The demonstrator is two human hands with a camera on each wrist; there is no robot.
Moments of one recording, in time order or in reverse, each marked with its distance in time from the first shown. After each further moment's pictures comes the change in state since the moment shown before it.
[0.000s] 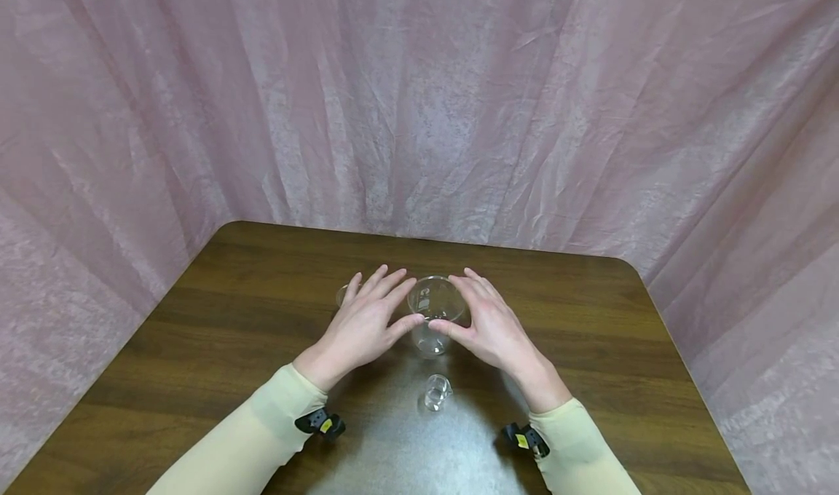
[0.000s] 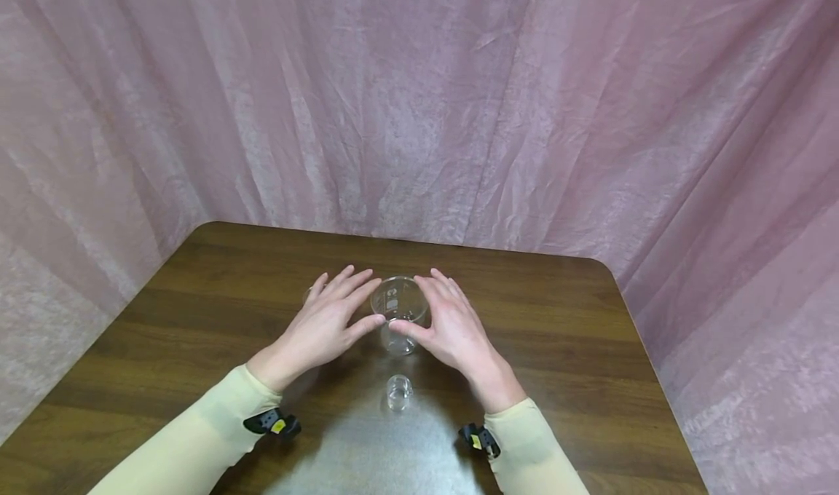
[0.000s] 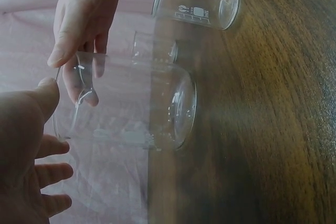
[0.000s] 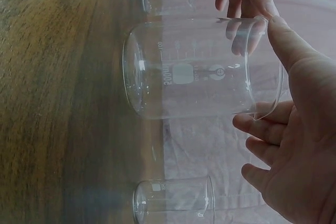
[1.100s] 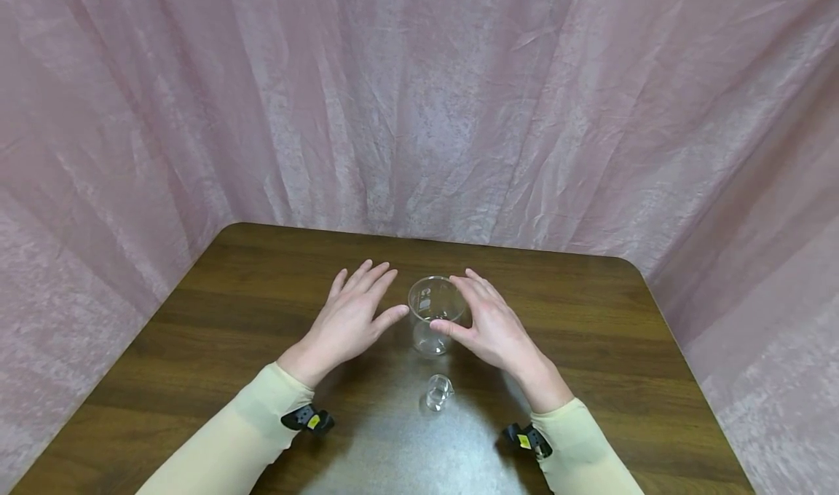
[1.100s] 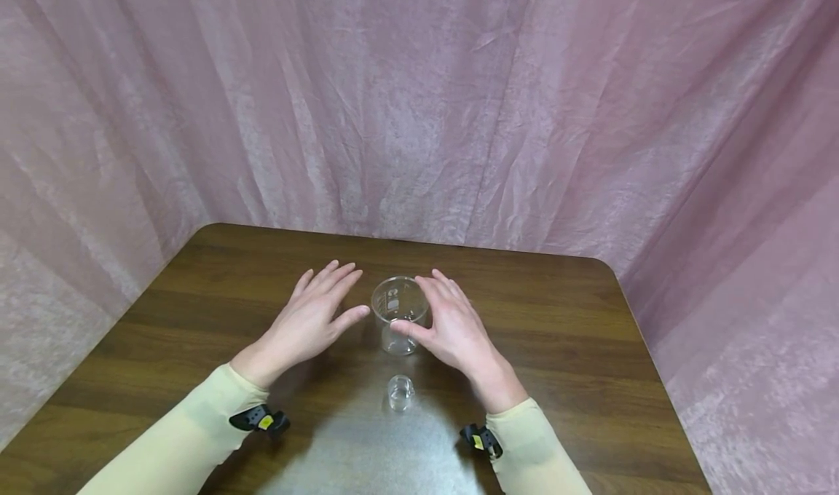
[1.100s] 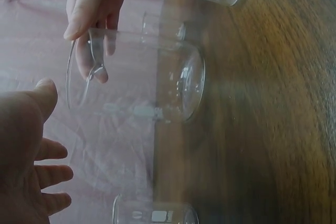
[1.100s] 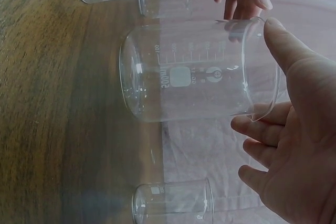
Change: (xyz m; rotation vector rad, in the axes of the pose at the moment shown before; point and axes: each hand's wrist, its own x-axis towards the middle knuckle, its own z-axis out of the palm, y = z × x) left_hand -0.004 -0.017 -0.013 -0.008 -0.007 -0.075; right_hand -0.001 0.000 0.000 0.025 -0.004 0.008
